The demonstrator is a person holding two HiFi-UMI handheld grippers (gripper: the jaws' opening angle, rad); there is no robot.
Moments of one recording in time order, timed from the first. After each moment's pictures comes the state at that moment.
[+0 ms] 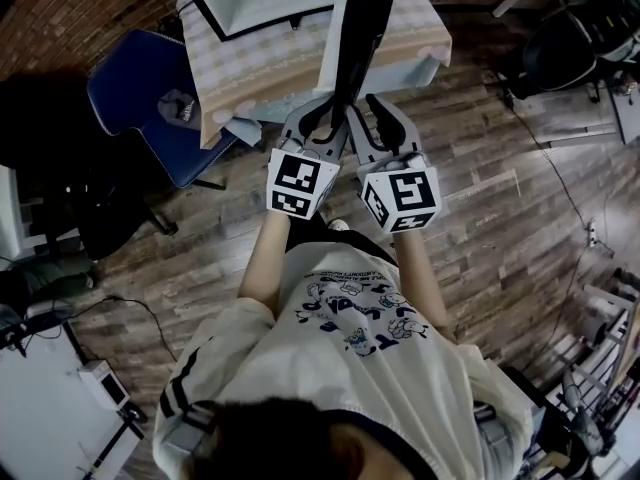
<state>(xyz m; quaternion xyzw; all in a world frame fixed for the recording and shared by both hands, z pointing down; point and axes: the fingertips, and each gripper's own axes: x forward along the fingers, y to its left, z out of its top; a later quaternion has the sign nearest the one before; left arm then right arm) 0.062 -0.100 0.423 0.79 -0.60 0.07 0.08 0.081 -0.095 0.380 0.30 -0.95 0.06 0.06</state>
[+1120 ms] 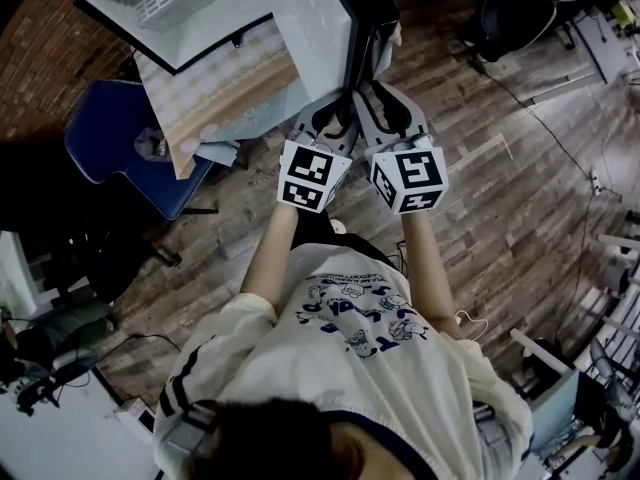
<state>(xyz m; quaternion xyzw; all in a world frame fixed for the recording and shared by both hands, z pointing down) 0.192 -0.146 0.422 0.86 -0.51 0.09 0.07 0.196 -0.153 0.380 0.39 -0.92 0.04 0.07</state>
